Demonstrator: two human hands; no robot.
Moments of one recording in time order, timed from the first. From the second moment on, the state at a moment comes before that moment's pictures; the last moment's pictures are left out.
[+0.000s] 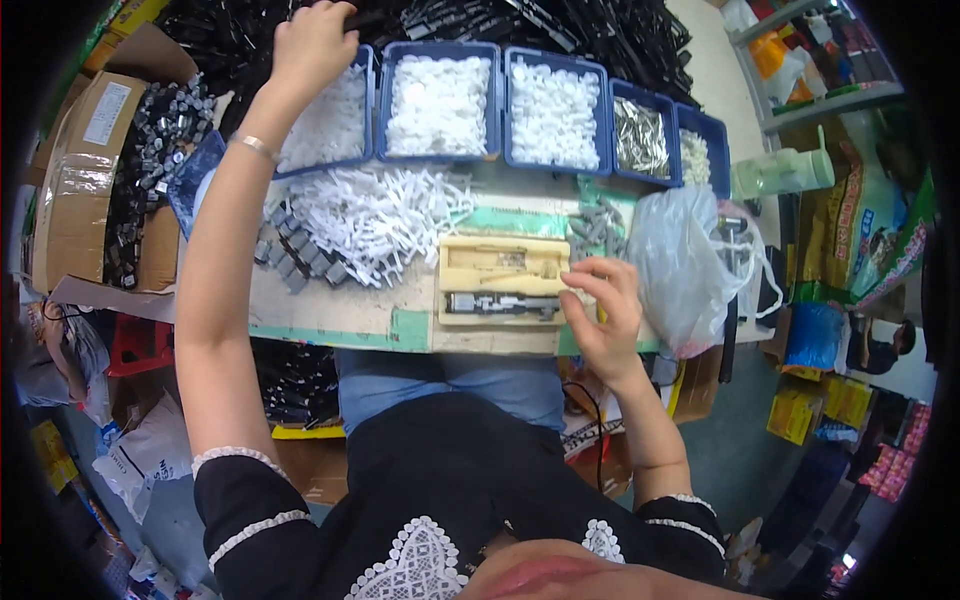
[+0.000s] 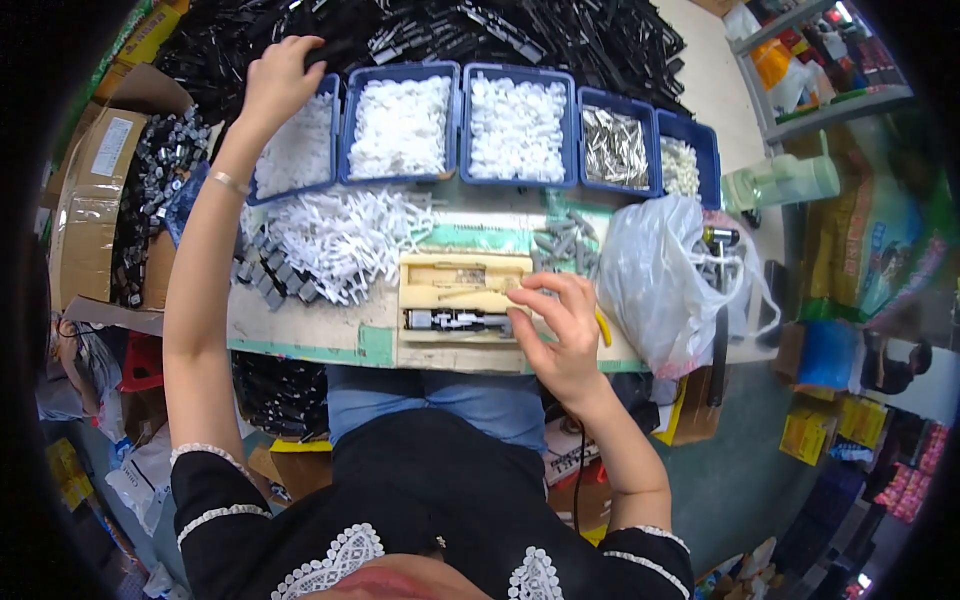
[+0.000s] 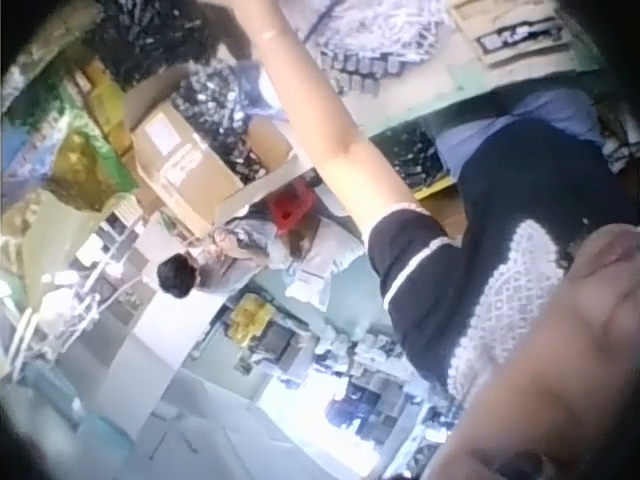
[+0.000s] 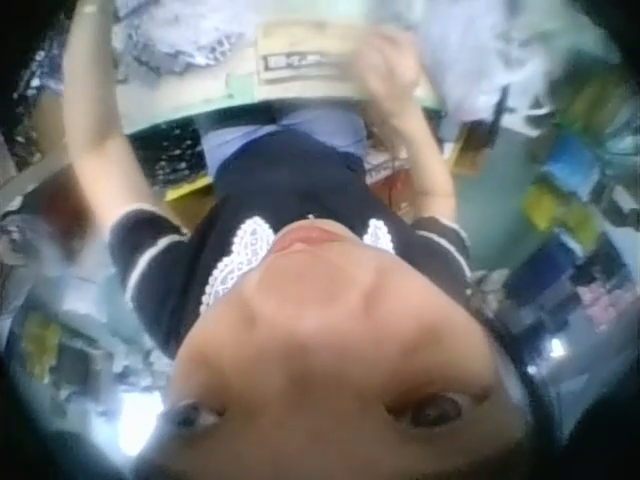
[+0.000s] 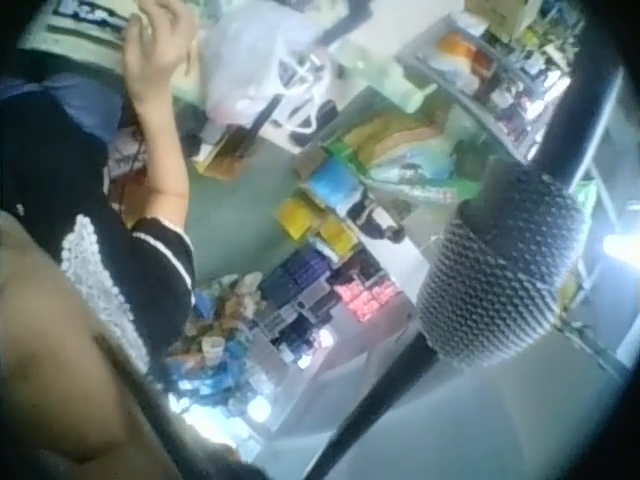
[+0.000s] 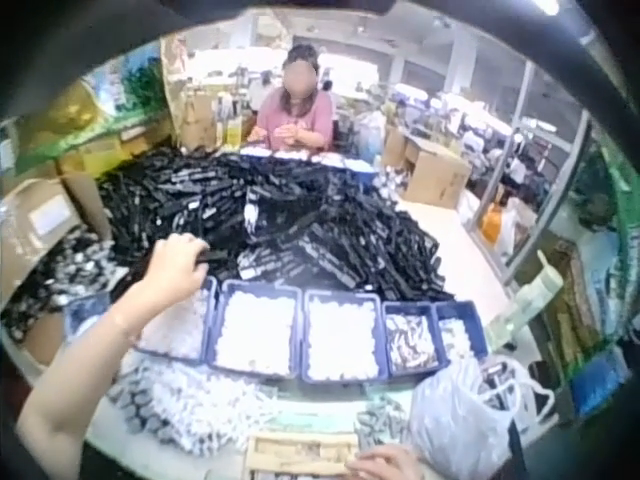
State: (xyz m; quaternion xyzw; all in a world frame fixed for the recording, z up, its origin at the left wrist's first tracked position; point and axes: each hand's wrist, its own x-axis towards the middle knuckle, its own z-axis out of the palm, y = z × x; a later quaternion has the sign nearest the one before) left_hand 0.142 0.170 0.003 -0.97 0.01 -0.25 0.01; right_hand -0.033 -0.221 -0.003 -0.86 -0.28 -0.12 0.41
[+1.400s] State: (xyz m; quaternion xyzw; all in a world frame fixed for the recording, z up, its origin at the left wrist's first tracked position) left_hand -0.051 0.021 0.012 -0.85 0.17 -0.17 -0.47; right_hand -0.006 -0.199 0.041 -0.82 -0.43 0.02 0.37
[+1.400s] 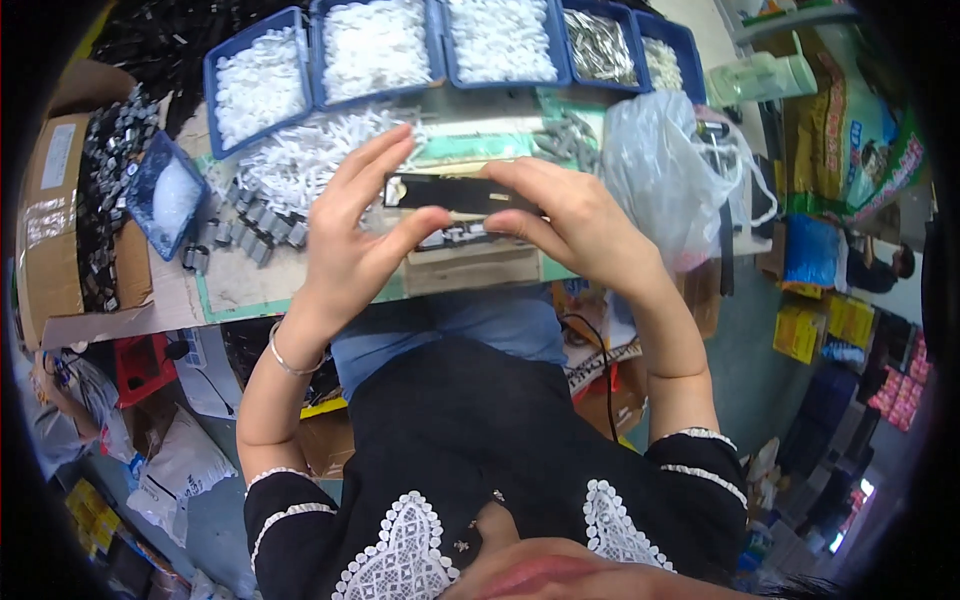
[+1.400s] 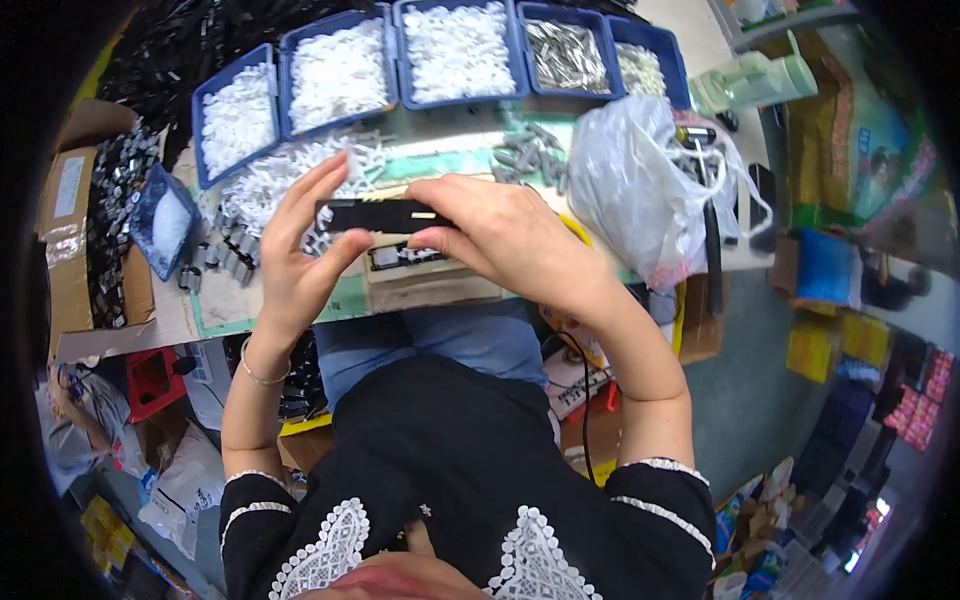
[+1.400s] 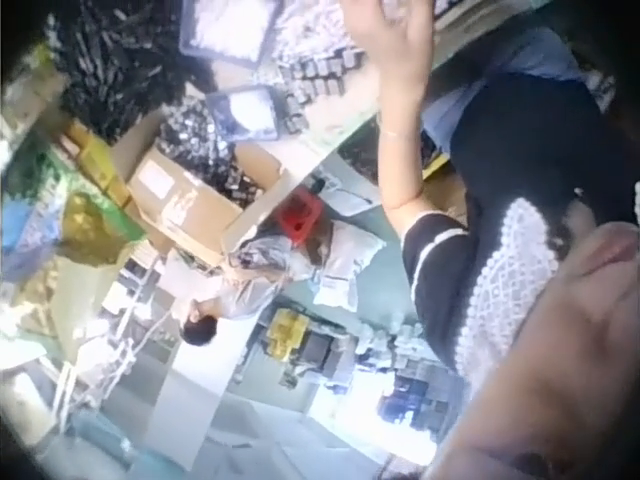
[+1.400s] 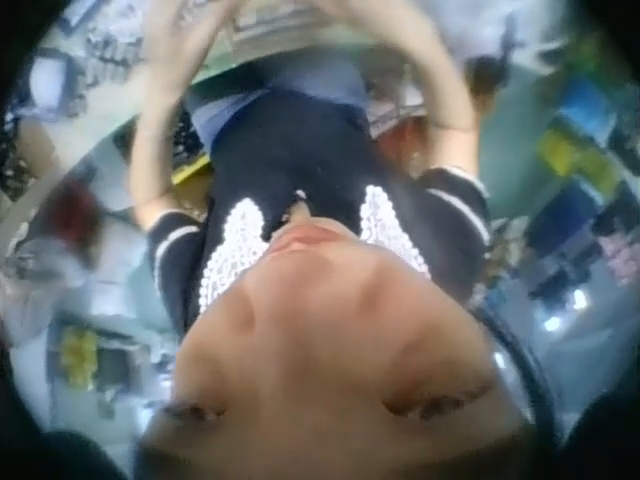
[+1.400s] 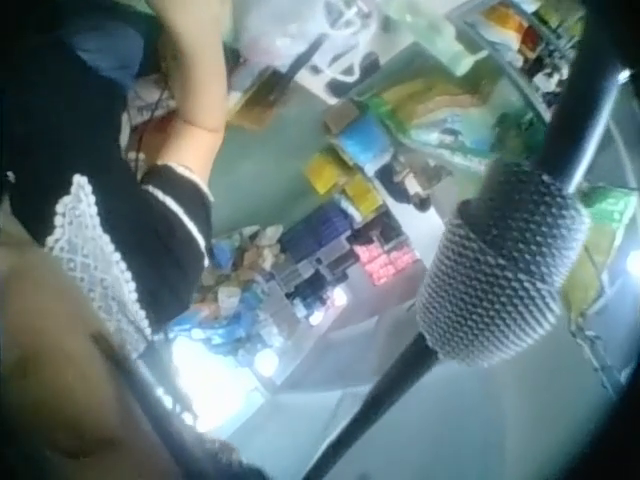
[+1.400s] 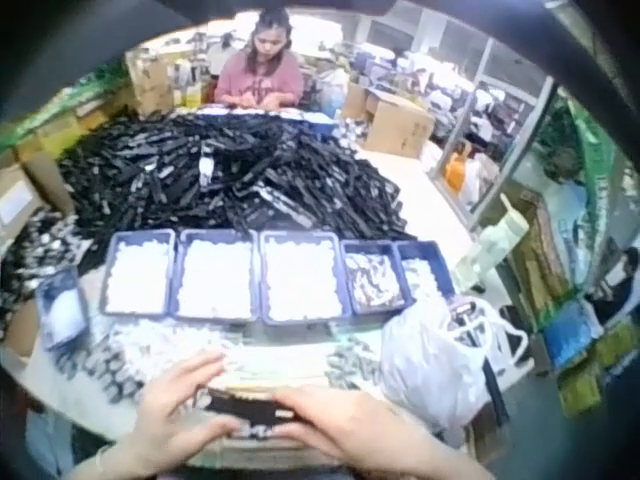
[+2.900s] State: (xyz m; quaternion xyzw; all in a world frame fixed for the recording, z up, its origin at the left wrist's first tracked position) left_hand -0.083 -0.033 -0.029 -0.93 0.27 -0.20 -0.13; right_hand -0.053 -0.258 0.031 -0.87 -0.25 -0.14 0.39
